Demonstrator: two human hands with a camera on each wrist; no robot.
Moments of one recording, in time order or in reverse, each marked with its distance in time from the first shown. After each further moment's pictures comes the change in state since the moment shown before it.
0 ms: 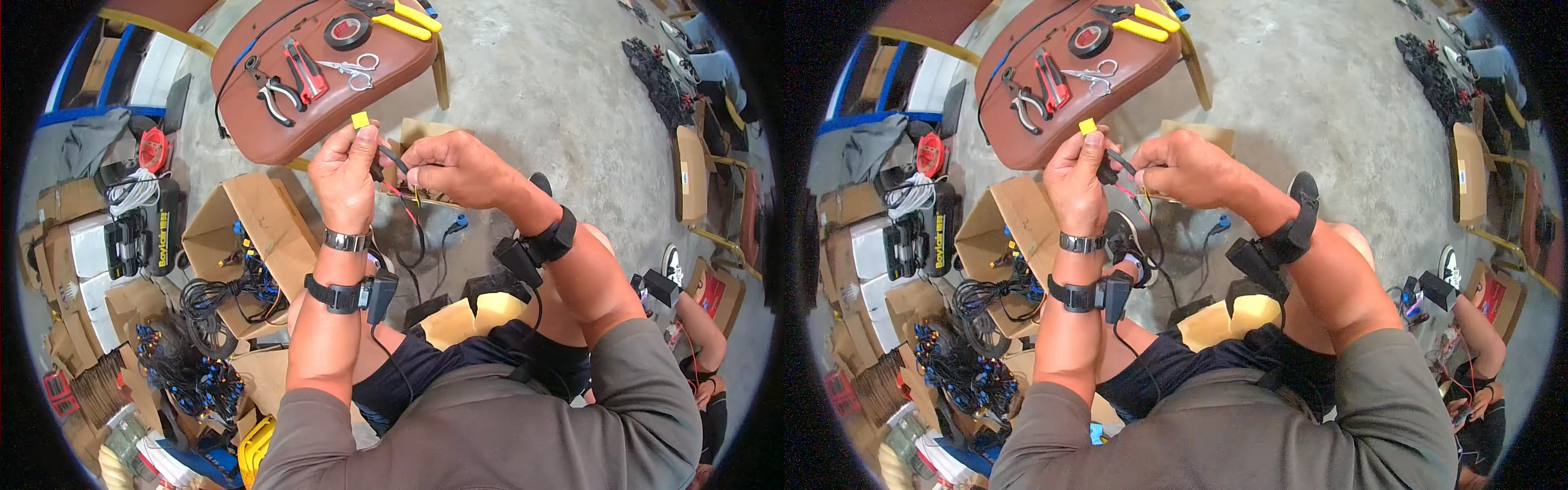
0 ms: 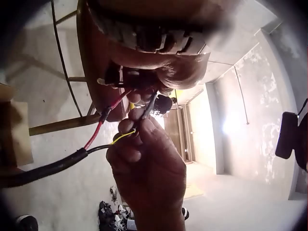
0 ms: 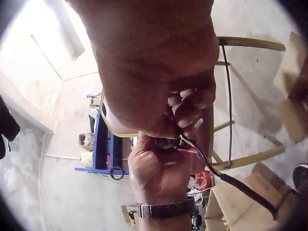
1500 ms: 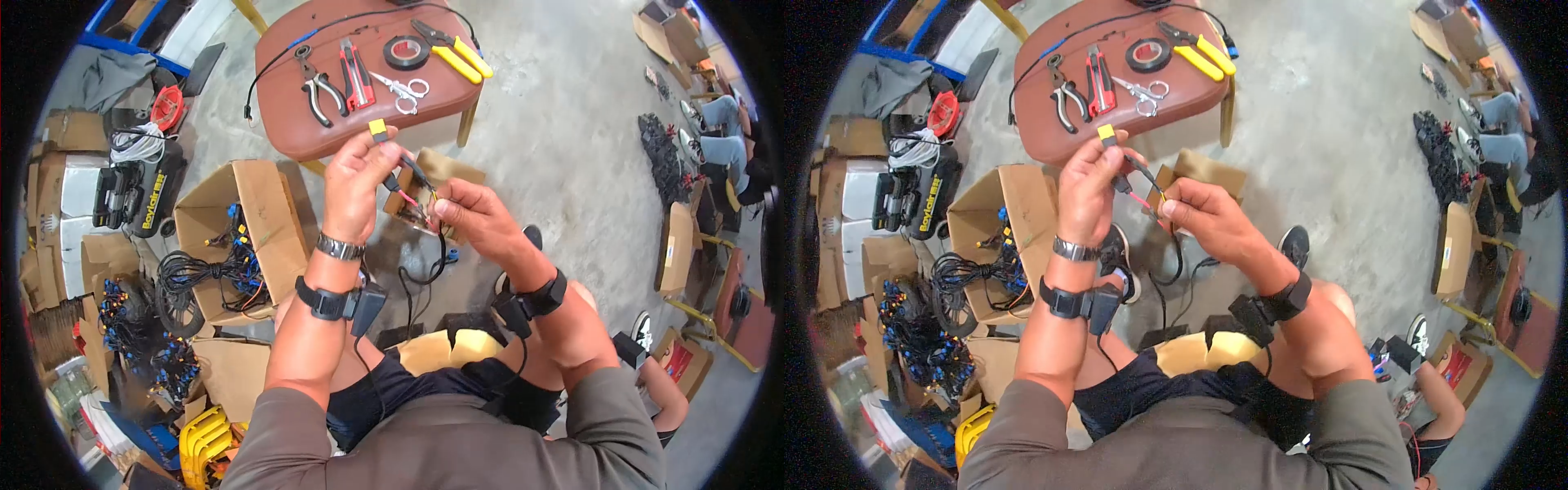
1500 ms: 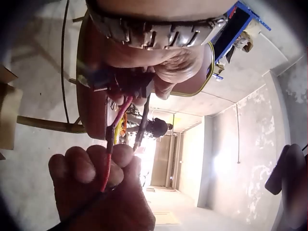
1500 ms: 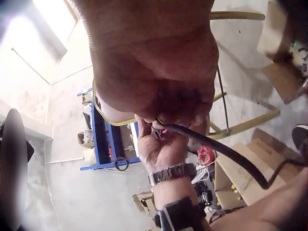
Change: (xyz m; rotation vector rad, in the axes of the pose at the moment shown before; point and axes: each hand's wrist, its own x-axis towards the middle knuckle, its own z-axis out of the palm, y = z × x) left_hand 0.010 0.018 -0.021 -0.210 -0.055 -0.066; right_hand -0.006 0.005 0.015 0.378 -0.072 -0.033
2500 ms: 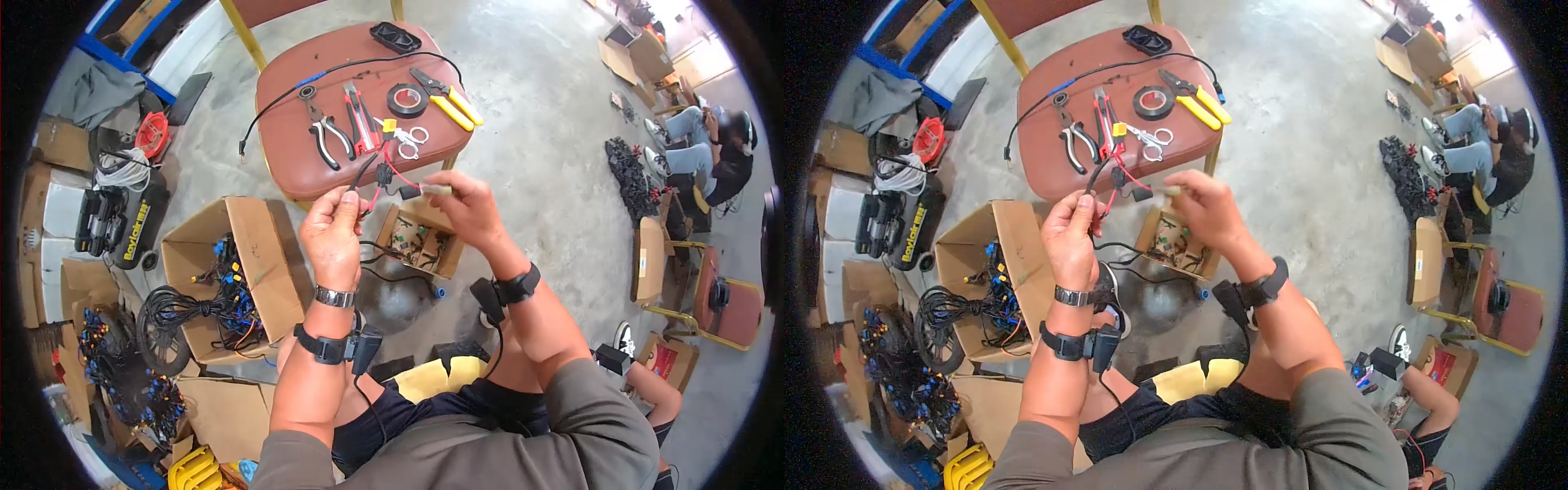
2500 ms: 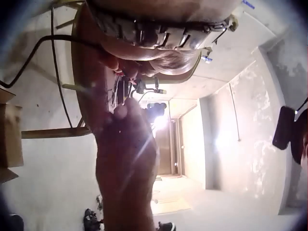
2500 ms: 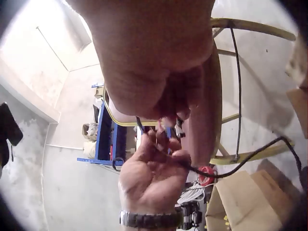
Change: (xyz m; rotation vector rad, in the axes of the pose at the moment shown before) left_hand -0.012 0.013 -0.031 0.082 0.349 0.114; right_hand 0.057 -0.006 -0.012 -0.663 0.428 -0.226
